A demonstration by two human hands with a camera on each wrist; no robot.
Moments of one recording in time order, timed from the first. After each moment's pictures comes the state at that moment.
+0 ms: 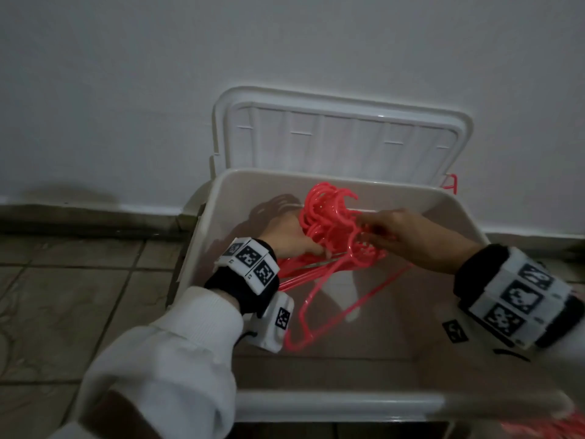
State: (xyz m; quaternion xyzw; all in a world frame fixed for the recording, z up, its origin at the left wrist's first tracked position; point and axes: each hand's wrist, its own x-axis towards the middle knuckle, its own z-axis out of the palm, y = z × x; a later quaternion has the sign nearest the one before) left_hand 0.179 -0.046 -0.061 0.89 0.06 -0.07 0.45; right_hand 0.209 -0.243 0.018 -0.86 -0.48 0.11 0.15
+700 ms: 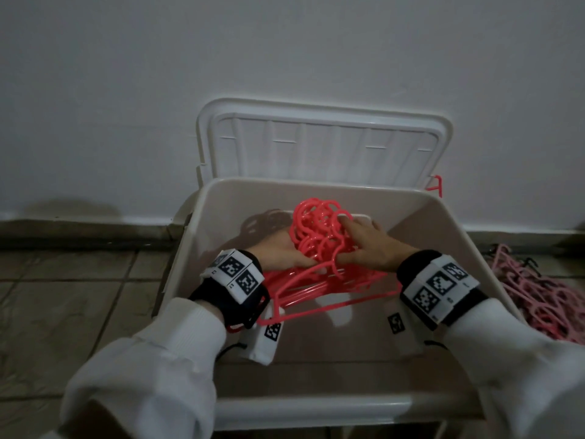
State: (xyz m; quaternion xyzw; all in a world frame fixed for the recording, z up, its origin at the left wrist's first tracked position) left_hand 0.179 -0.053 -0.072 0.81 -0.02 -0.16 0.56; right_hand 0.222 -0.228 -0.016 -0.93 -0.31 0.19 0.07
